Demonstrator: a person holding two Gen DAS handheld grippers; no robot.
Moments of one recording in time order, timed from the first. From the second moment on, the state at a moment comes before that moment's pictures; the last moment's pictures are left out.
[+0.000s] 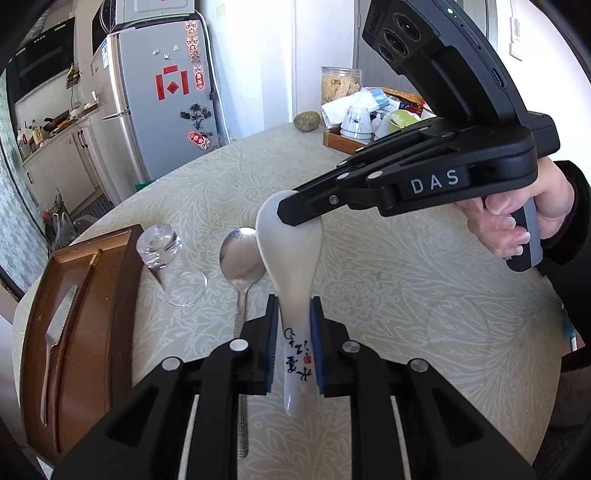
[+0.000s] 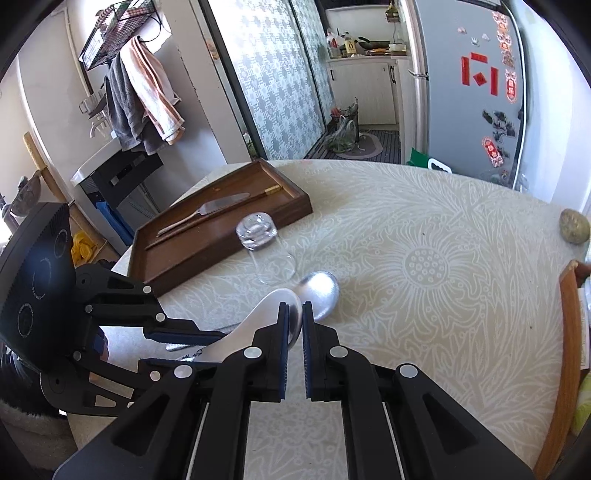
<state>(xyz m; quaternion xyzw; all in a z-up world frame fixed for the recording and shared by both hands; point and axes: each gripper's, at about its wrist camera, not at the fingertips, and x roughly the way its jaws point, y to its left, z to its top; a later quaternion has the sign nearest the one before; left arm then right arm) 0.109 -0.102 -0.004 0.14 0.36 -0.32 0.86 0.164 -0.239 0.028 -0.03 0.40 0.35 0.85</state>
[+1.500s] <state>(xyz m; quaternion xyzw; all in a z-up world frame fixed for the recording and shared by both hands) 0.169 0.067 -0.025 0.13 0.40 -0.24 0.88 0.258 -0.040 -0.003 -0.07 0.46 0.38 0.80</state>
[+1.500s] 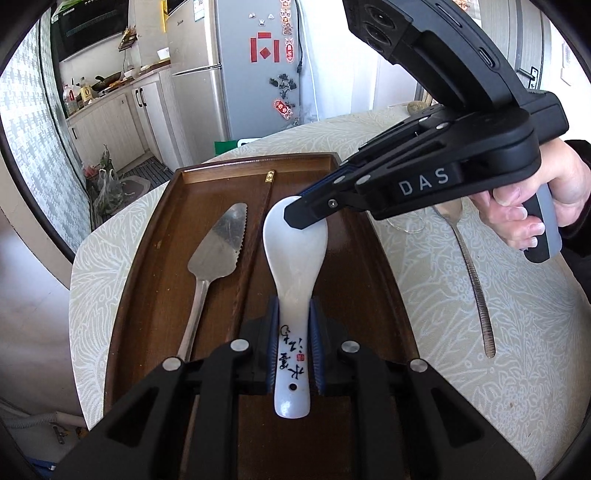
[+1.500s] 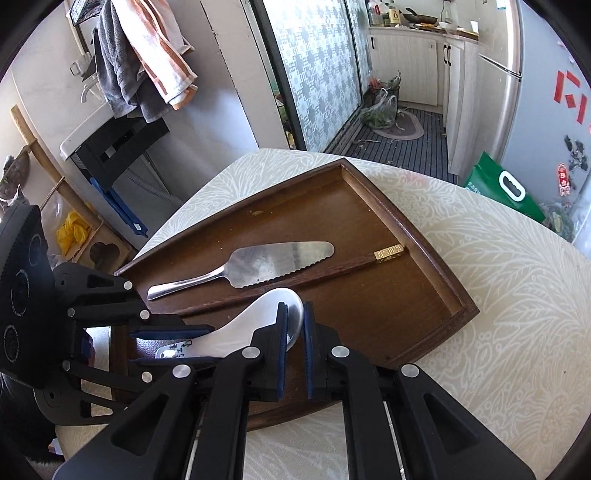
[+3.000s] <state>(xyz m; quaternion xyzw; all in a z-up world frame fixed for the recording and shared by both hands) 0.149 -0.043 0.000 0.11 0.36 -0.29 0.88 0.203 -0.171 0.027 -0.10 0.37 0.36 0.85</state>
